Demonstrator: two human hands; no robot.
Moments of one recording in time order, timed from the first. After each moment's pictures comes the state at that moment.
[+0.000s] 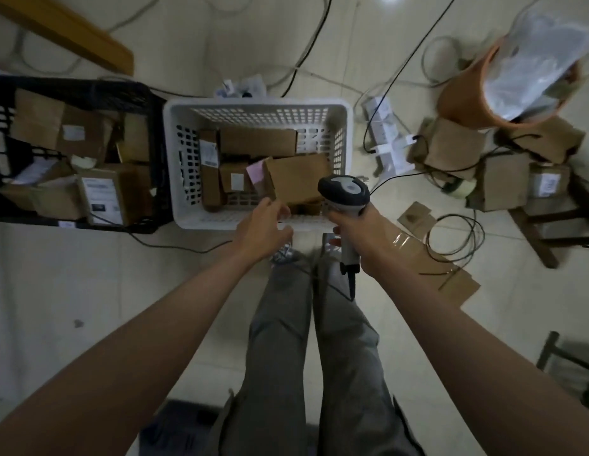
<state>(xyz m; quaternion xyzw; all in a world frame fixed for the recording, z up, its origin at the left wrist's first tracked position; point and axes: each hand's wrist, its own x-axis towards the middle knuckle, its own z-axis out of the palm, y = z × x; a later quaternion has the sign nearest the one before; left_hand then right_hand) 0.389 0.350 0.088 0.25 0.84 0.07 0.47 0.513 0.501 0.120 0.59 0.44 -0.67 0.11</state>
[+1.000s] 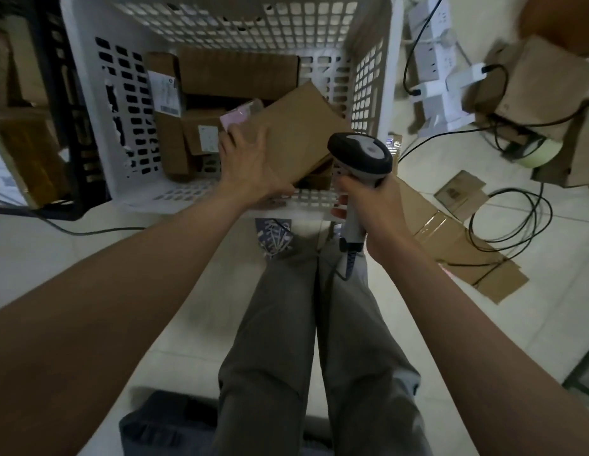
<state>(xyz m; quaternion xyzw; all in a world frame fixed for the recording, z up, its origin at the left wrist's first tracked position) 0.357 0.356 -0.142 0.24 0.87 -0.10 0.42 0.514 0.482 -0.070 0.63 0.39 -0.67 0.08</state>
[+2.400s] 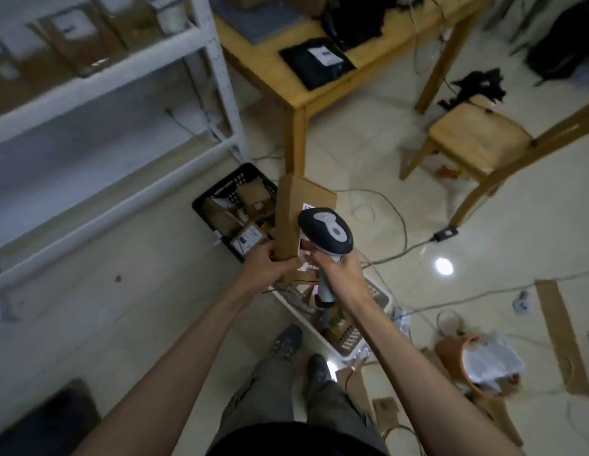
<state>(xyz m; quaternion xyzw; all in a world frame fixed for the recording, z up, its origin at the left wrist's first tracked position) 0.394 0.195 0.483 -0.13 0.78 0.57 0.24 0.411 0.366 0.512 0.16 0.69 -0.69 0.15</state>
